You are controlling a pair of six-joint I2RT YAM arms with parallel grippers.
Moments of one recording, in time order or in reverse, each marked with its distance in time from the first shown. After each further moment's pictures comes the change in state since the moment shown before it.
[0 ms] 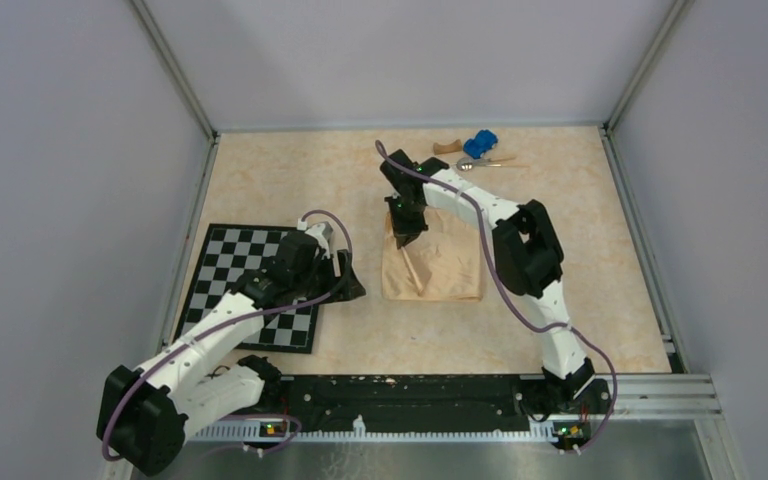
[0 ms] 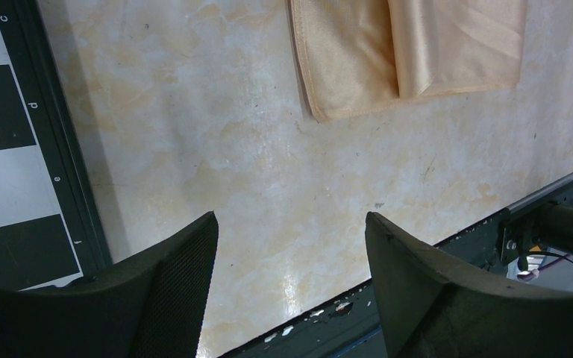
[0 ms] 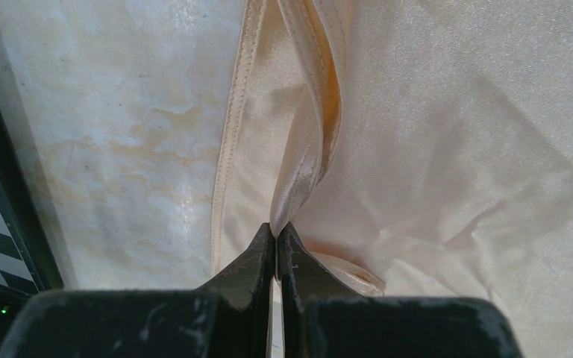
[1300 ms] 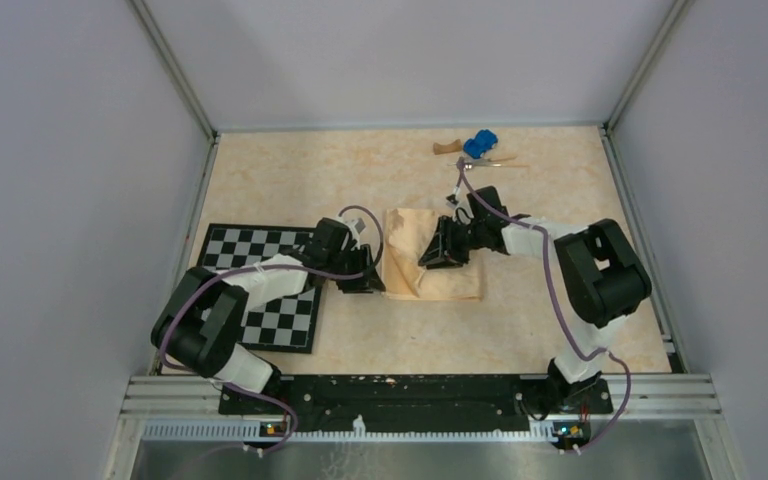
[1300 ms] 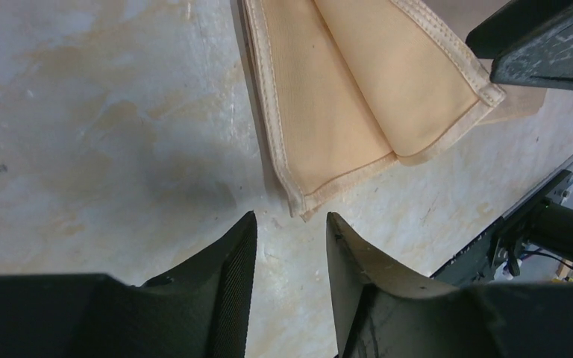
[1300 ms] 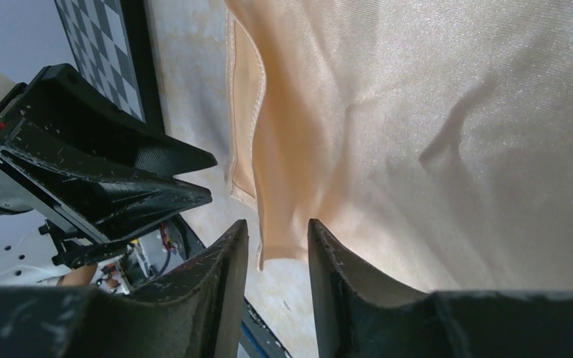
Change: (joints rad) left arm 0.009 0.502 0.058 0.351 0.200 0.008; right arm -0.273 -0.472 -0.986 0.875 -0.583 0.133
